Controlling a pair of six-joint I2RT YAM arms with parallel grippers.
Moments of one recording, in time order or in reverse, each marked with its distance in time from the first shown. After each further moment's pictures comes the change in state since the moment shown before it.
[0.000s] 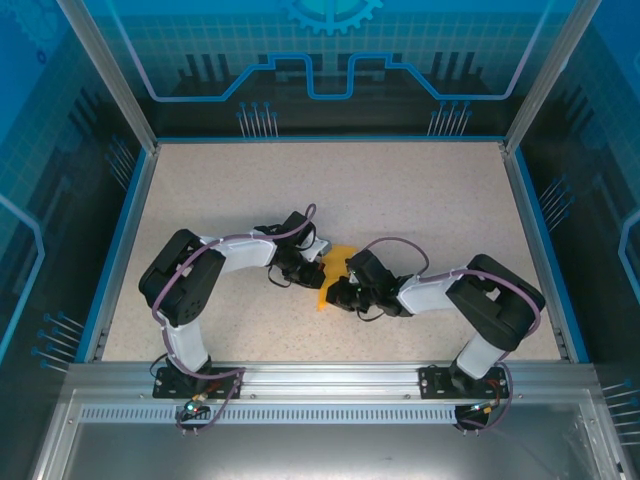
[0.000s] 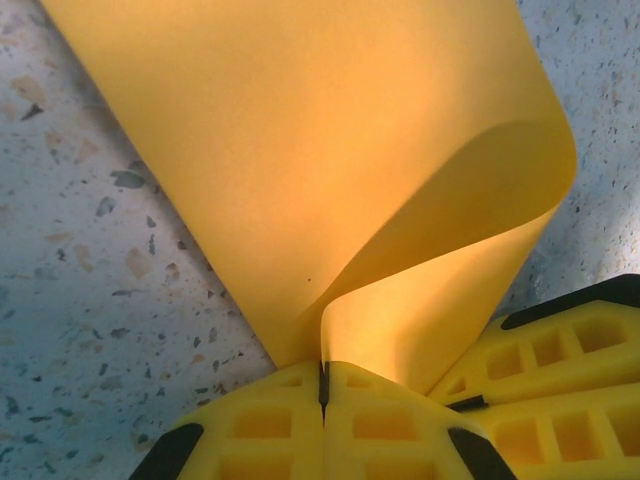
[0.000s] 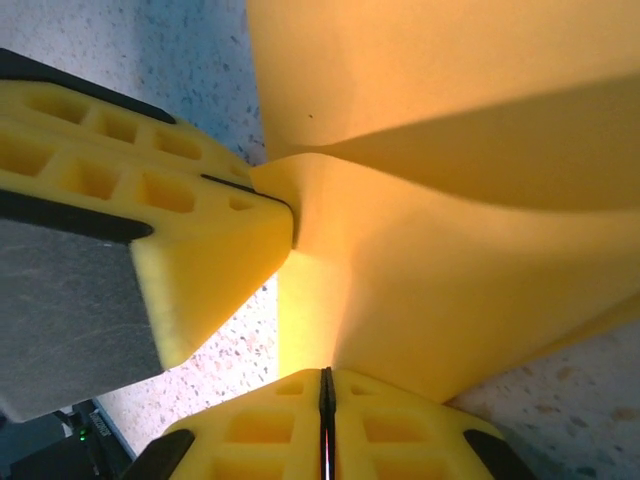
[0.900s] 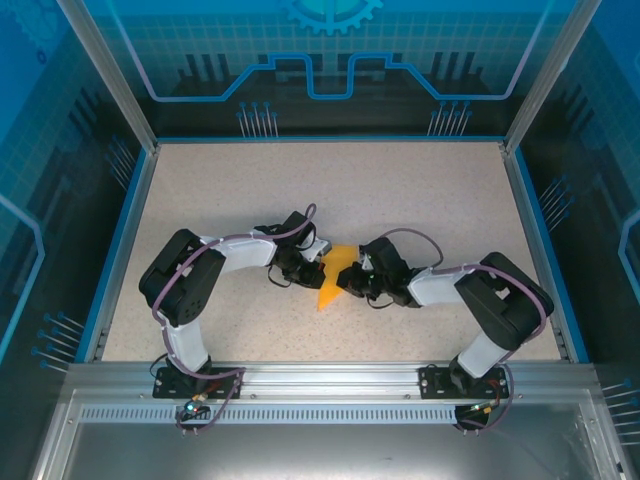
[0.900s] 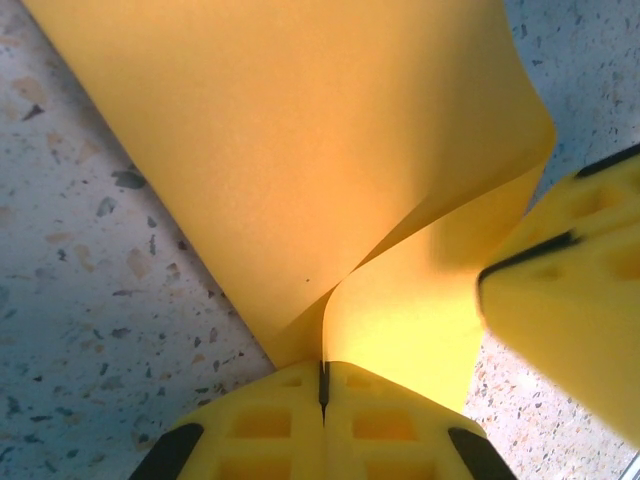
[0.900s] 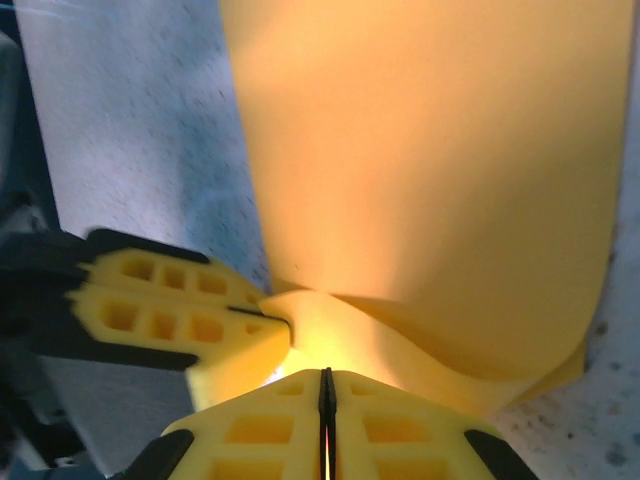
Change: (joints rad) left arm 0.000 0.001 0.003 -0.004 0.000 0.000; right arm -0.157 -0.031 -0.010 0.027 -0.066 -0.044
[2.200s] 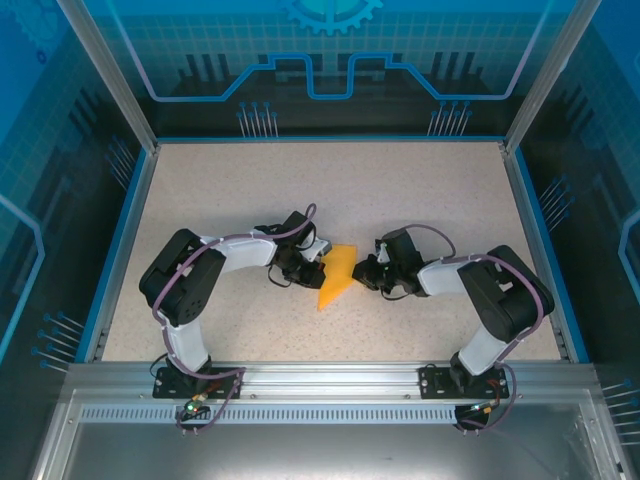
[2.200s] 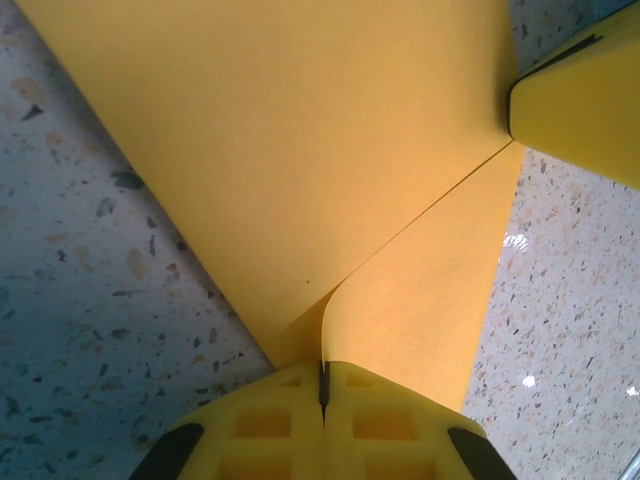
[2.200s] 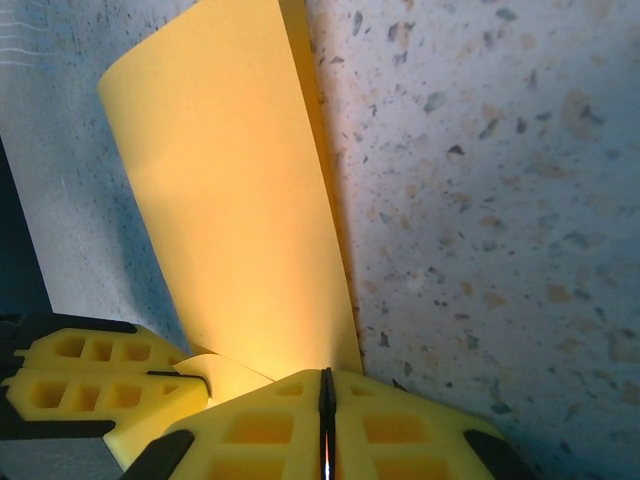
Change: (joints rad) left arm 0.000 0.002 0.002 -0.003 0.000 0.000; right arm -0.152 0.045 0.014 -0.078 -0.074 -0.079
